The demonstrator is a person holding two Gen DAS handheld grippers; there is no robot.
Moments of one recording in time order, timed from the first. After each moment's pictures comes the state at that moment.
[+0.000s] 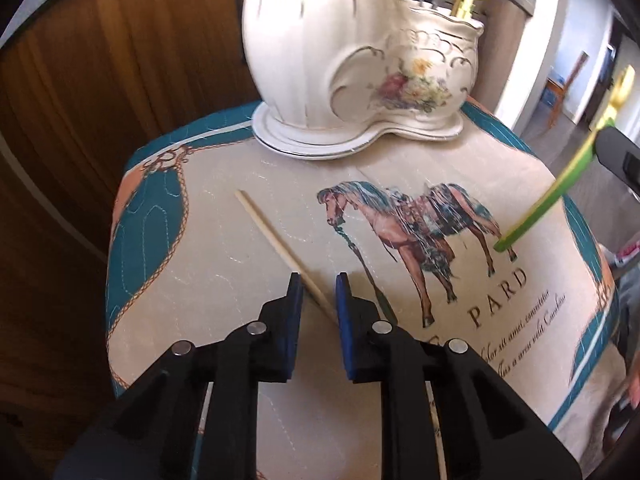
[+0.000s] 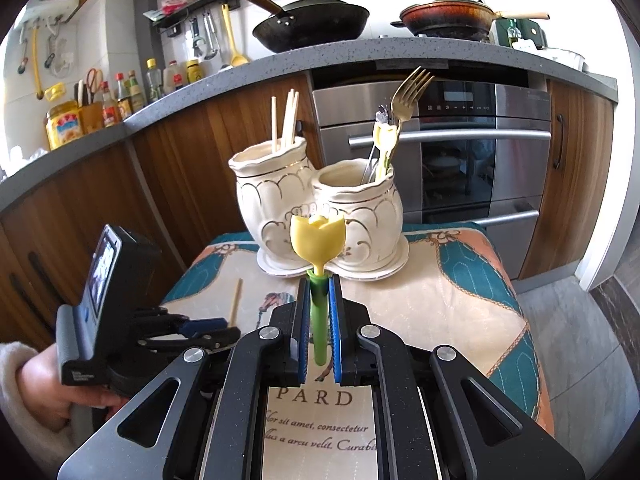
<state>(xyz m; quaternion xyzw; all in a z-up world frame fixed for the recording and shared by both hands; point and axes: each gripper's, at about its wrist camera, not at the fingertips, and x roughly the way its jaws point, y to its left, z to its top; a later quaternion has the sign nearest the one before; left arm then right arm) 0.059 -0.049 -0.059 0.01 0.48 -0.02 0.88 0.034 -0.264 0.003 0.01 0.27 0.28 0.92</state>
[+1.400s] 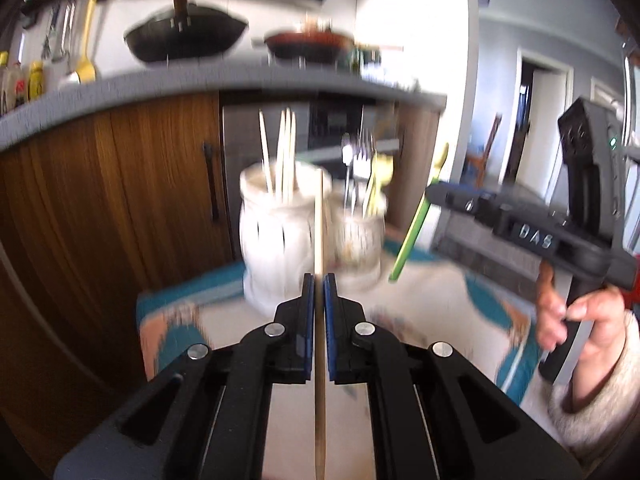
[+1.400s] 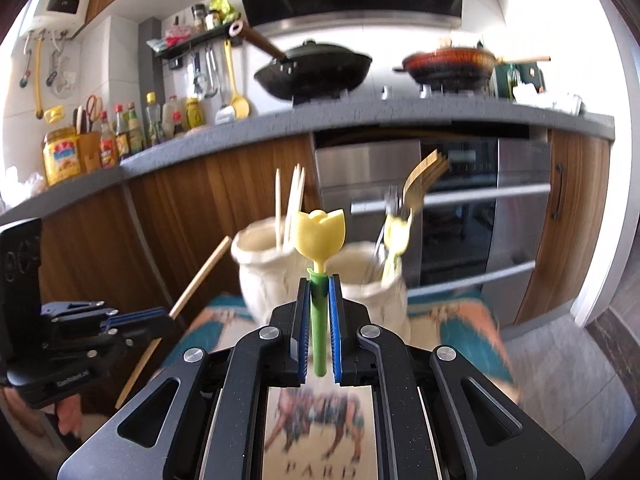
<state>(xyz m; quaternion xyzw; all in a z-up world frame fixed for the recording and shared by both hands) 0.014 -0.018 0.053 0.00 0.23 -0.14 0.96 0.064 -0.239 0.063 0.02 0.18 0.27 0.95</state>
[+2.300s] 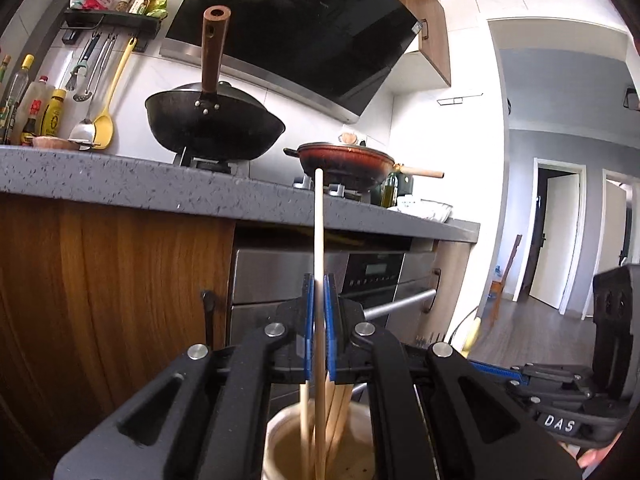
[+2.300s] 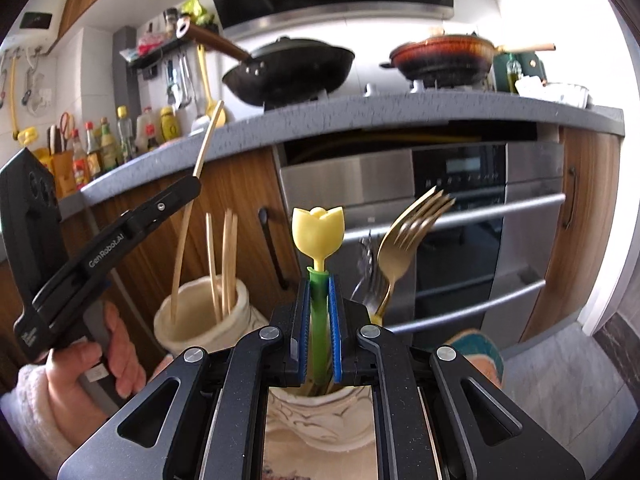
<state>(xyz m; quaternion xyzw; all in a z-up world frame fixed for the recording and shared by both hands) 0.143 -0.009 0.083 -0.08 0.04 -0.11 0.99 0.160 -0.231 0.053 0.03 0.21 0.27 0.94</state>
